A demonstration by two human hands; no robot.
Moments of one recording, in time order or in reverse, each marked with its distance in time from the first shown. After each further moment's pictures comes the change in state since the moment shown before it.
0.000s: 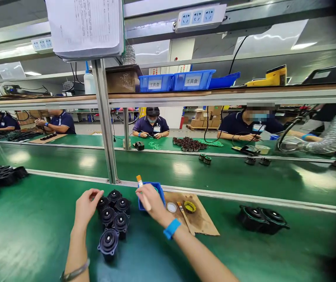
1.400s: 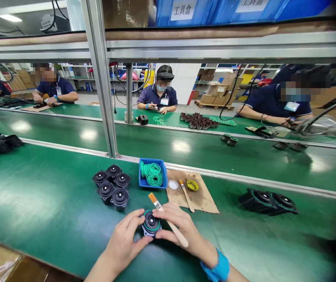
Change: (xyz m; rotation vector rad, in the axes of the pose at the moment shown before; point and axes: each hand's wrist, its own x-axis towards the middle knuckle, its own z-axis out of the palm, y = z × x) left_hand -0.148 0.001 0.092 0.128 -0.231 0.738; right_hand -0.111 -0.021 -0.061 0.274 -0.135 -0.097
